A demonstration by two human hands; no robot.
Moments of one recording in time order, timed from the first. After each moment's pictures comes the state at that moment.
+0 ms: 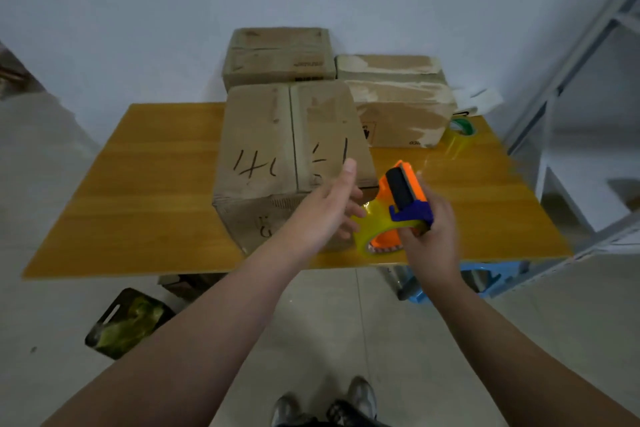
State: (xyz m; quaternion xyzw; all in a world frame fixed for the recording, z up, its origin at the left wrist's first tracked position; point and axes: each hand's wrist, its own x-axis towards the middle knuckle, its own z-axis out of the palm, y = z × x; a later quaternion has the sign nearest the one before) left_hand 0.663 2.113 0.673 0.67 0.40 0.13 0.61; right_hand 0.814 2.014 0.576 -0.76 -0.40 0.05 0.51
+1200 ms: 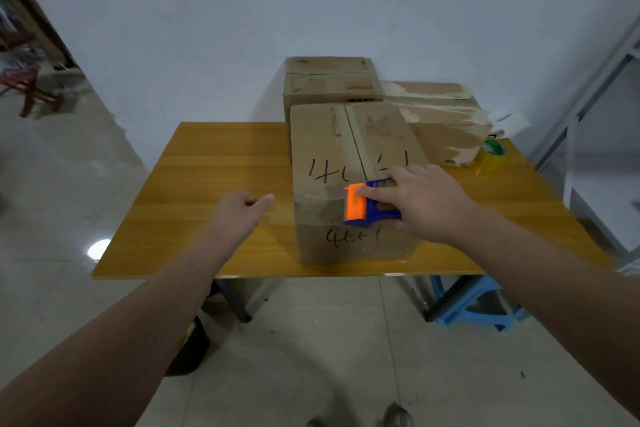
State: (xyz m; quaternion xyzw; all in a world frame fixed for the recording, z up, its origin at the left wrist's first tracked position) left_hand 0.465 2.226 0.637 0.71 0.55 0.18 0.39; right_hand 0.724 2.091 0.682 -0.66 -0.73 -0.15 -0.09
